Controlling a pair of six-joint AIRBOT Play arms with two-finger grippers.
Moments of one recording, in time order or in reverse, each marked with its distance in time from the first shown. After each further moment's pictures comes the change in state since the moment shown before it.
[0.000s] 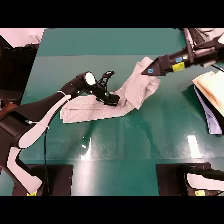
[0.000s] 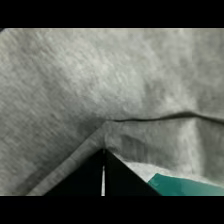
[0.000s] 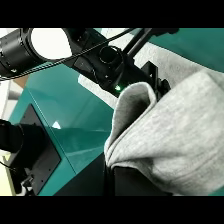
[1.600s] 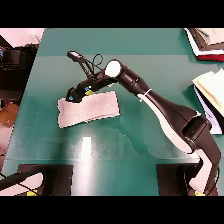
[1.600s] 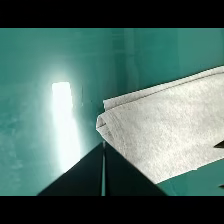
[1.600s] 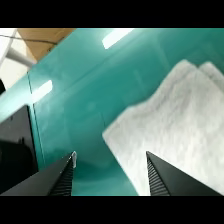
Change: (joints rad) left arm 0.587 0.578 0.209 0.471 -0.486 0.003; right arm 0.617 -0.525 0.389 -0.074 -0.385 -0.043
